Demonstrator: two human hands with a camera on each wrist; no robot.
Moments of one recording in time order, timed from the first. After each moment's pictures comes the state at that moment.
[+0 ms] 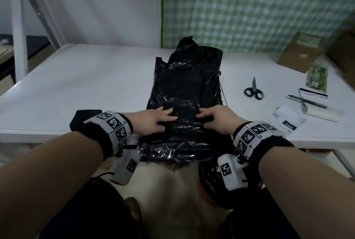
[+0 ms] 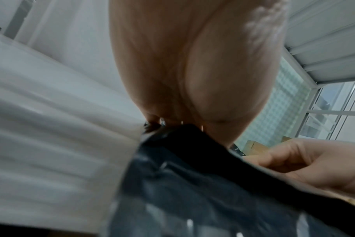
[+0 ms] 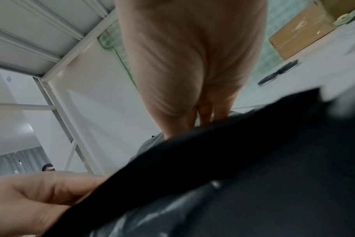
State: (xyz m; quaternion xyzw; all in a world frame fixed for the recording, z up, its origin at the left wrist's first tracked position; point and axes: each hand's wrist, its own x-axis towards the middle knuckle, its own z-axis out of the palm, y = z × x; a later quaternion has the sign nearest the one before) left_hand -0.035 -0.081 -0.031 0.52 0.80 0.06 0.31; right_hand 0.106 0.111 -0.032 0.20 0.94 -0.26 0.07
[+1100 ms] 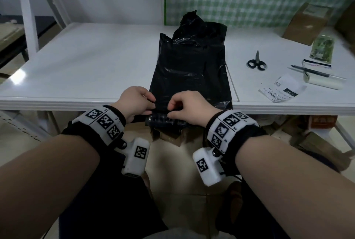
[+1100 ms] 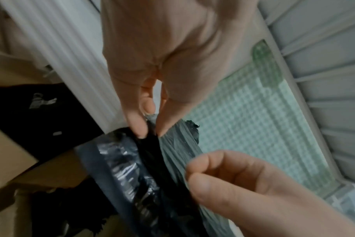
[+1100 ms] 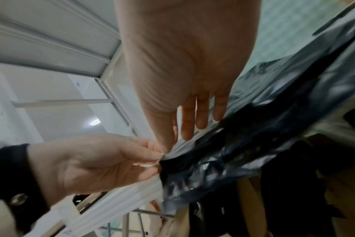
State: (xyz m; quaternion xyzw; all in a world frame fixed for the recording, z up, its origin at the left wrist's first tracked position) left_hand 0.009 -0.135 -0.047 0.14 0.85 0.46 0.24; right_hand 0.118 0.004 -0.041 0.09 0.95 -0.30 -0.01
